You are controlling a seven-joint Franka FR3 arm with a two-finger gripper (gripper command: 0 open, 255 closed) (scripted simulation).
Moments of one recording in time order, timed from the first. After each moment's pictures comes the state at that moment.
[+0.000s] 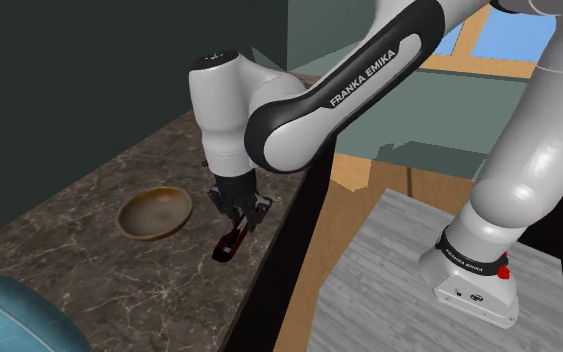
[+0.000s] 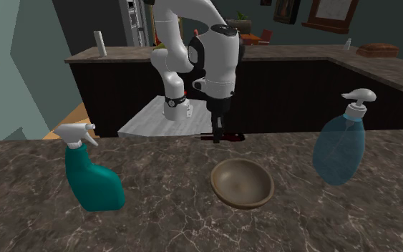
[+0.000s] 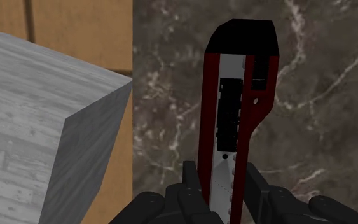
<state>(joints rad) -0.24 0.11 0.91 -2.18 -0.11 2.22 2.01</state>
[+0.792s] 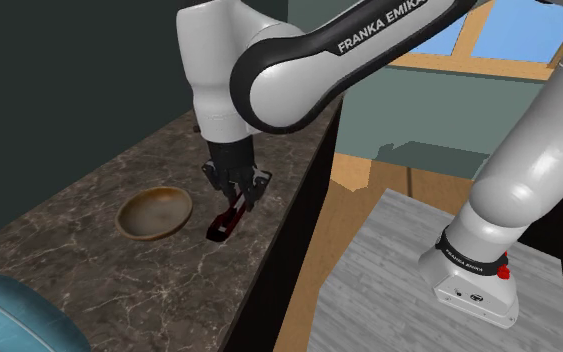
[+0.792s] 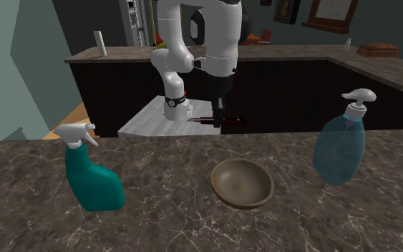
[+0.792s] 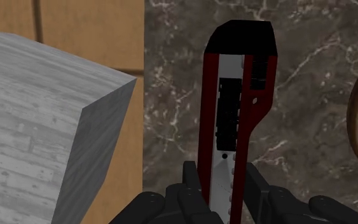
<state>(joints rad) -0.27 -0.01 0.91 -2.10 0.00 2.06 1.92</state>
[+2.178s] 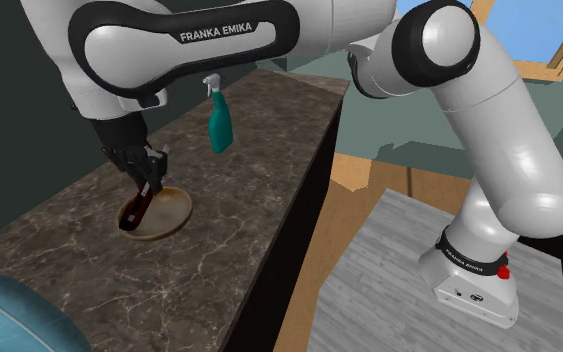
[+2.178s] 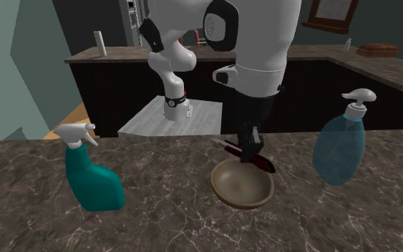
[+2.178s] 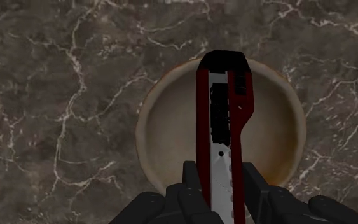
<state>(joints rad) 0.18 0.76 0.75 -1.07 -0.49 1.64 2.09</state>
